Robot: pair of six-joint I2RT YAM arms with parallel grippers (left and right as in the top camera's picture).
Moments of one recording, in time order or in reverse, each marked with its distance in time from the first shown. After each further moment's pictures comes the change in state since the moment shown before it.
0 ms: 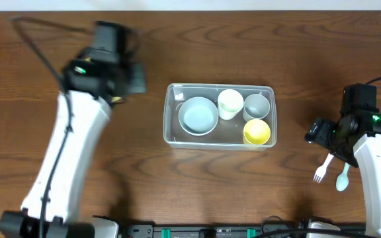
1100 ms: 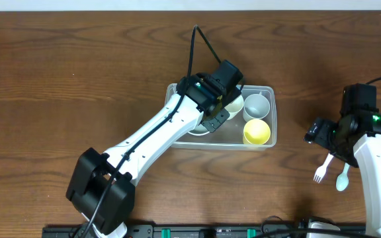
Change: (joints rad) left arm -0.443 0.311 0.002 0.032 0.042 0.332; right arm 0.000 0.000 0.000 -0.003 -0.001 0.000
